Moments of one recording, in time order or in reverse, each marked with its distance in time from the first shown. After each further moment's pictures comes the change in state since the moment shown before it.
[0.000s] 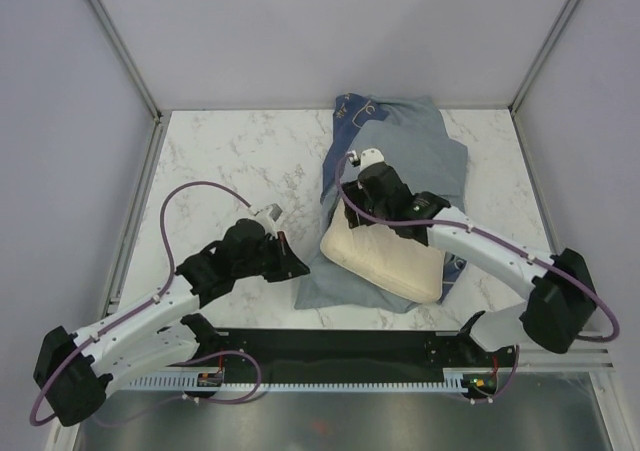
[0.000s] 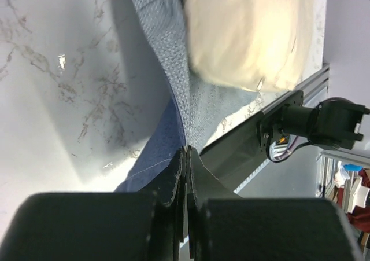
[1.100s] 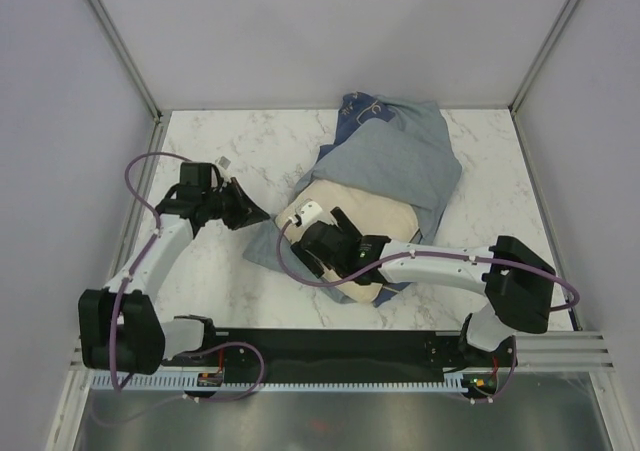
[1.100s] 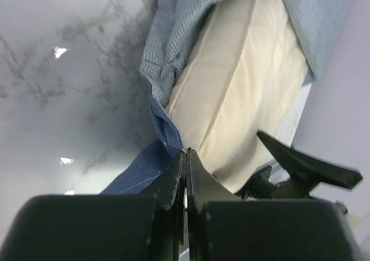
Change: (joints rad) left arm 0.679 0.362 0.287 -0.161 0.368 0.204; right arm 0.407 0.150 -0.072 0.131 0.294 -0.144
